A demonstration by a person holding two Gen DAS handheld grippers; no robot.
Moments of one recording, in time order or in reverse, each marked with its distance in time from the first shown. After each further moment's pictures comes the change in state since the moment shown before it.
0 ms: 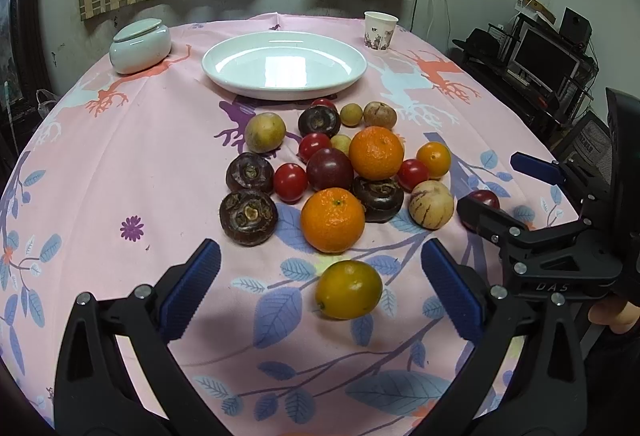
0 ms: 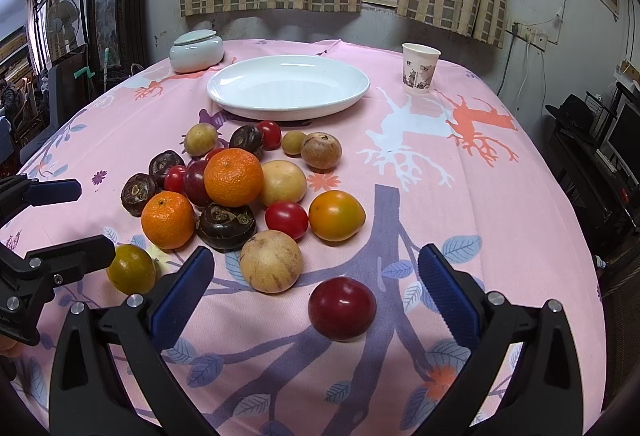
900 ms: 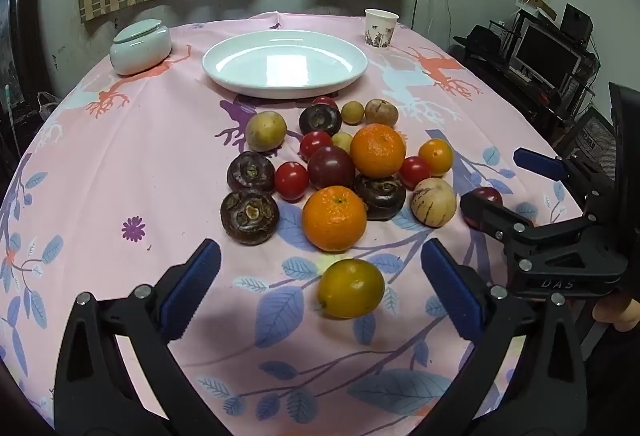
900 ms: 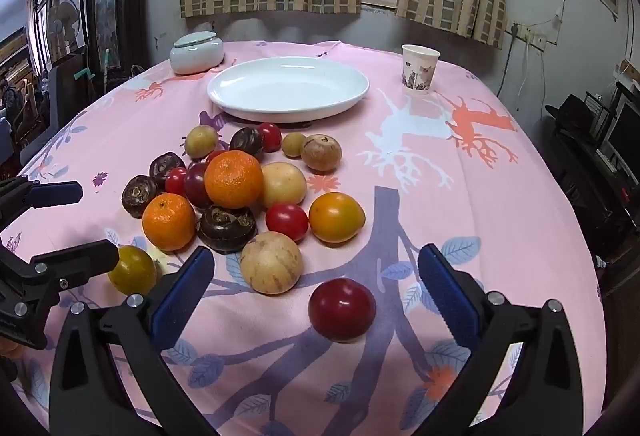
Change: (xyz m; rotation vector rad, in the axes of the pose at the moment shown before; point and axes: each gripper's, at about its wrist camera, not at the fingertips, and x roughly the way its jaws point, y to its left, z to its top) left arm 0.000 -0.002 -0.001 0.017 -0.004 0.014; right arm -0.001 -0.001 0.001 0.000 -0.001 0.001
